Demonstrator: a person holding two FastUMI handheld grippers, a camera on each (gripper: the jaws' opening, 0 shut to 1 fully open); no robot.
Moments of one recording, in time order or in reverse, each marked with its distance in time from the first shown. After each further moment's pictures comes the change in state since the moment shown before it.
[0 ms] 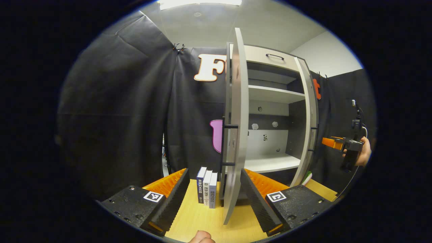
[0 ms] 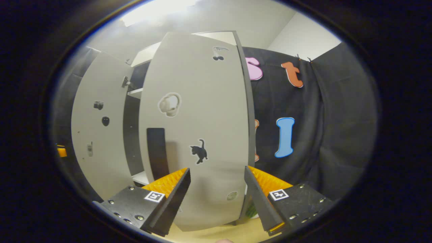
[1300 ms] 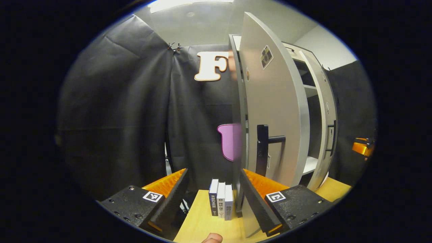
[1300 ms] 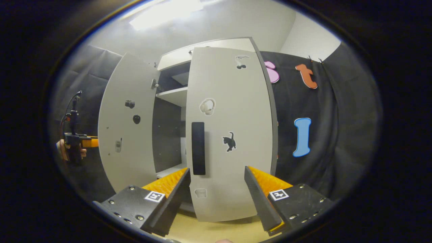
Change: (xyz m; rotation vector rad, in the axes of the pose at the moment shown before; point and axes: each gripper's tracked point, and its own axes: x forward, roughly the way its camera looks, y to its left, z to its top) left arm 0.090 0.035 0.026 0.061 -0.022 0.050; right arm -0.049 0.044 -0.018 0.012 -0.014 0.103
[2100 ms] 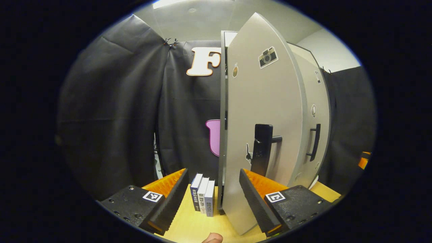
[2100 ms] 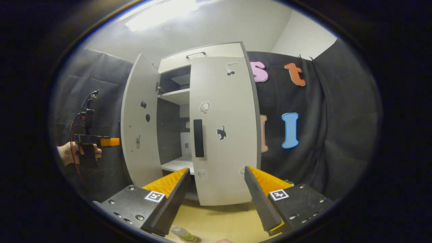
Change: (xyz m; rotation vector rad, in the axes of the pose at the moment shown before) left arm -0.004 -0.073 -0.002 -0.042 0.048 -0.043; right arm -0.099 -0.017 0.002 0.009 0.048 -0.056
